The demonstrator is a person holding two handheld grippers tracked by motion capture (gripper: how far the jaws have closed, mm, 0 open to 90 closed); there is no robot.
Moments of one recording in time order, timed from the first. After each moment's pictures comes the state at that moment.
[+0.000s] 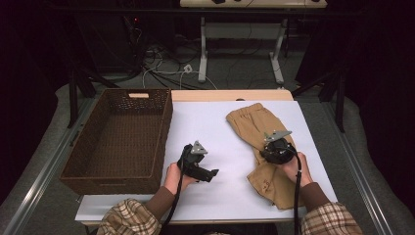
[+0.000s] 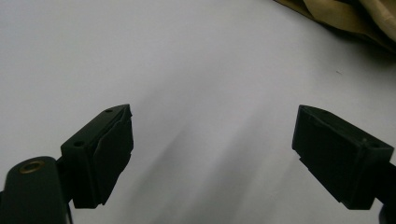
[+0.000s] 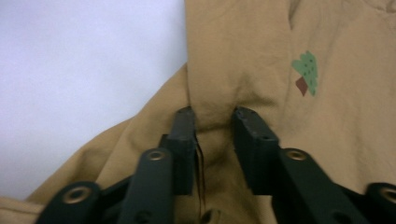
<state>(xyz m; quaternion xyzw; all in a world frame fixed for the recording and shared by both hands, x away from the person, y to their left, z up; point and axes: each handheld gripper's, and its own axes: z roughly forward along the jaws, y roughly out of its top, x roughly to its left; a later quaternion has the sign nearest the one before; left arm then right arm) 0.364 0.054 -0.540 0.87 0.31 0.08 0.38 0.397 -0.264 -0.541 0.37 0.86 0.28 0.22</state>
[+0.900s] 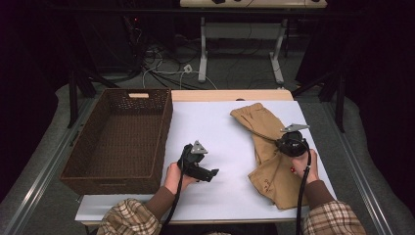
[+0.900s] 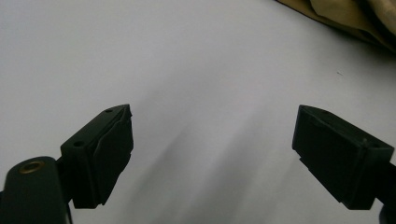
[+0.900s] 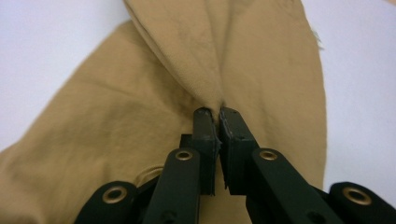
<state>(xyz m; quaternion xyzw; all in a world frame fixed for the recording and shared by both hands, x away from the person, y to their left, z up) 0.365 0.055 -0.540 0.87 0.31 0.08 0.38 0.415 -0.308 -0.536 0.48 0.79 0.29 0.25</state>
